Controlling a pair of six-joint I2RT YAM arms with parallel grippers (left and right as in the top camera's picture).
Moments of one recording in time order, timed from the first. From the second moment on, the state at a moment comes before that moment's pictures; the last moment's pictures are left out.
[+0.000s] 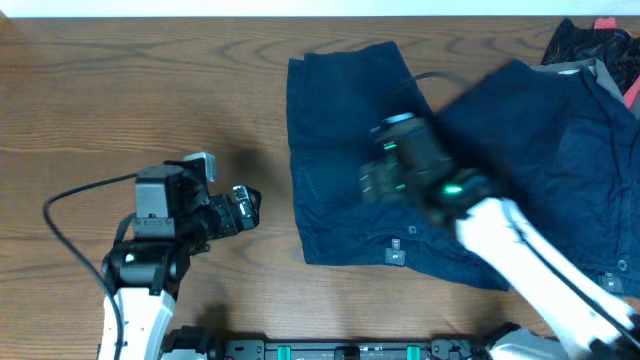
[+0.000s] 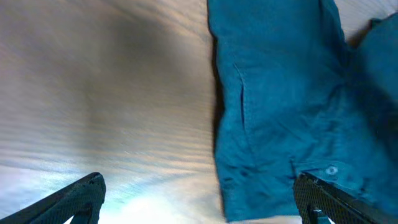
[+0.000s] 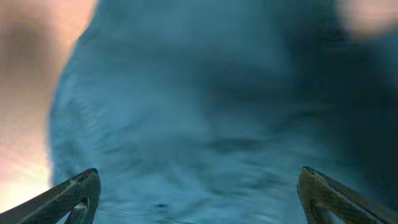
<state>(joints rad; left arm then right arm) -0.04 0.95 0.74 -0.73 0.35 -0.35 0.50 1.38 1.01 -0.57 0.09 0.29</state>
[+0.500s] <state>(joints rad) -0.40 1.42 0.71 -0.56 0.40 -0.69 0.16 1.27 1.01 -0.80 0.15 0.31</state>
